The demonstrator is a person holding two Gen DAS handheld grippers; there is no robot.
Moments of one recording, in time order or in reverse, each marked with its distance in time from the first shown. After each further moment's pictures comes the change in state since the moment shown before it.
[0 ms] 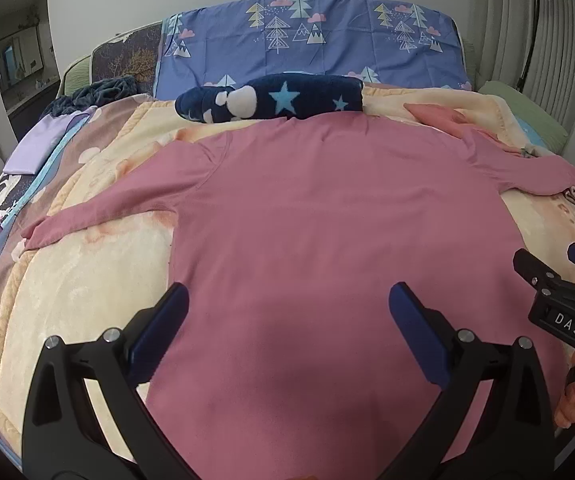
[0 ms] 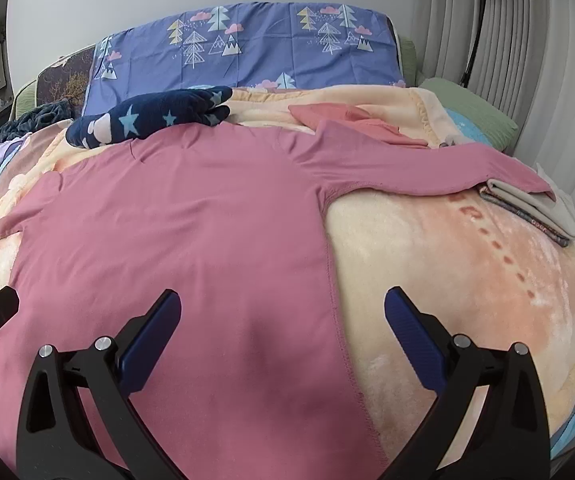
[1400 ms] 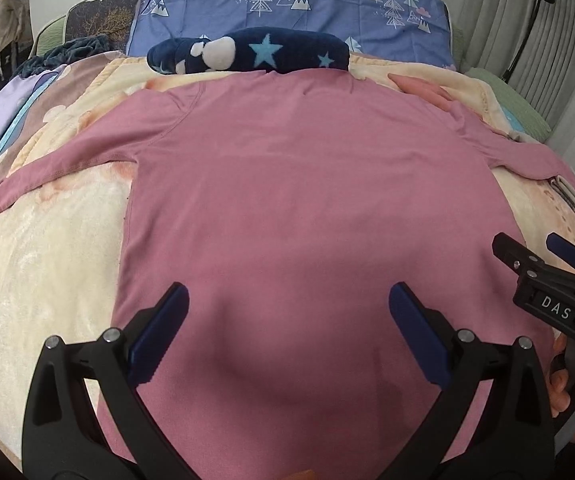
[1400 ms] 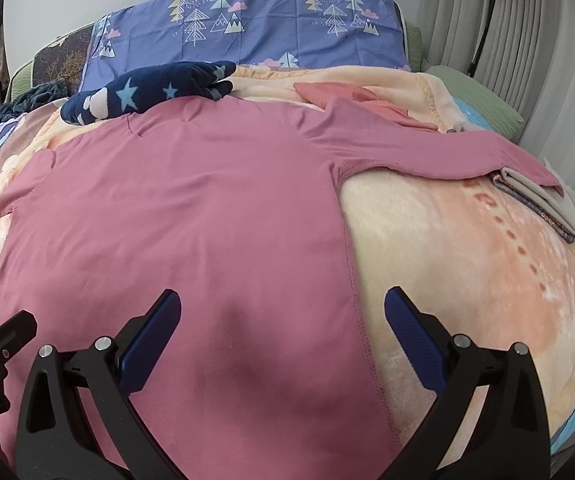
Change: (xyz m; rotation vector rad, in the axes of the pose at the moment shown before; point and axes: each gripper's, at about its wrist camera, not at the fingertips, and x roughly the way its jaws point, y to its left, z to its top) left arm 0.034 0.009 -0.018 -0.047 0.112 -0.144; right arm 0.020 0.008 -0.005 -0.020 0.065 -0.016
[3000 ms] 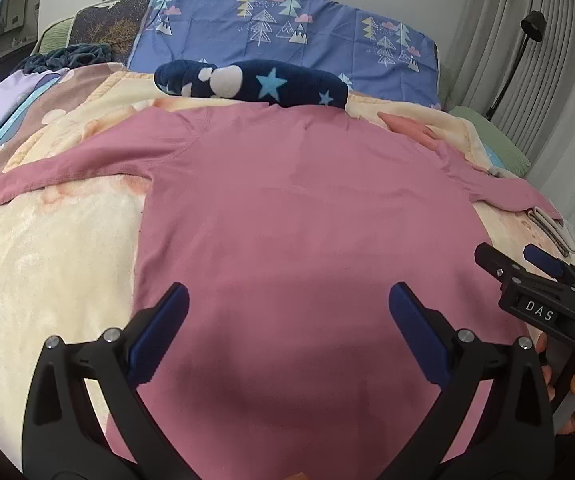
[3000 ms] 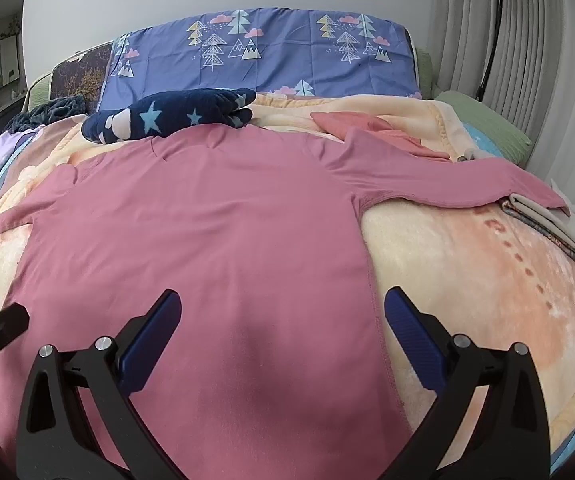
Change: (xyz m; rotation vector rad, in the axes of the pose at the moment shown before) left arm -0.018 0.025 -0.007 -0.048 -0.115 -0.083; right arm -0.013 0.010 0.003 -0.014 -0.098 0.046
